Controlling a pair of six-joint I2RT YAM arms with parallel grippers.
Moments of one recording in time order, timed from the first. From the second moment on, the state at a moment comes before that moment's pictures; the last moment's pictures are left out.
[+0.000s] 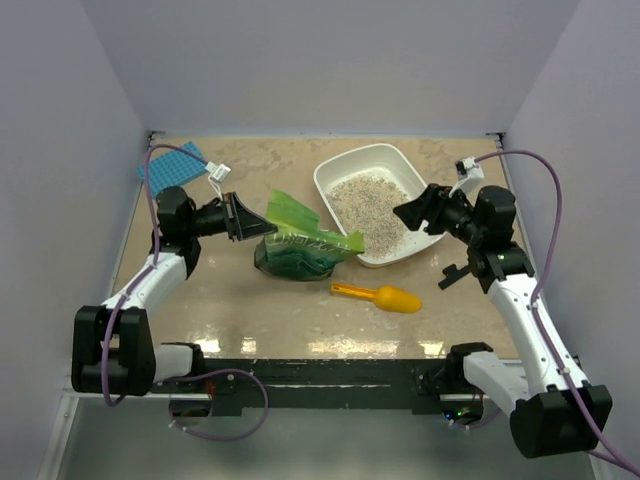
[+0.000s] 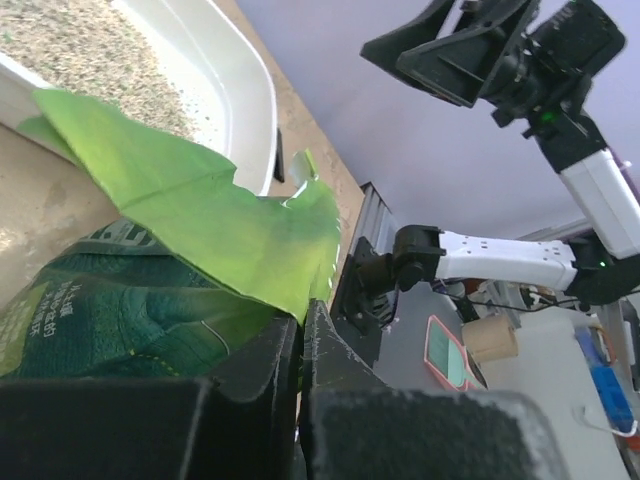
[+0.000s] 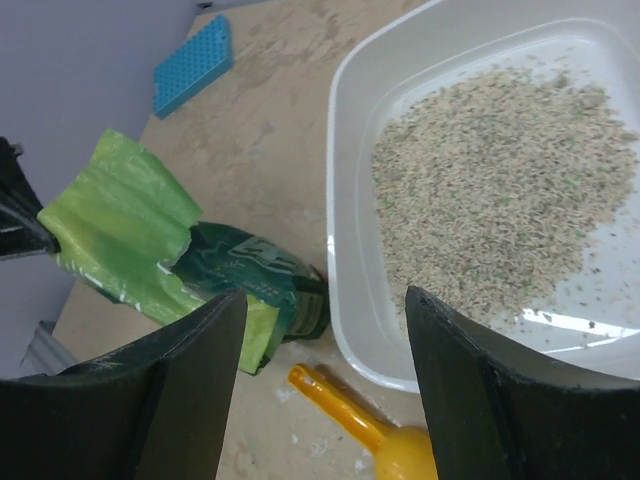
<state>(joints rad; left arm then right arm) -0.05 1.28 0.70 0.45 1.20 -0.79 0.11 0.94 0.85 -0.21 -0.42 0.44</state>
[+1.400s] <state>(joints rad) -0.14 1.37 0.55 1.18 1.42 -1.49 0.42 1.85 0.92 1.13 -1.13 1.05</state>
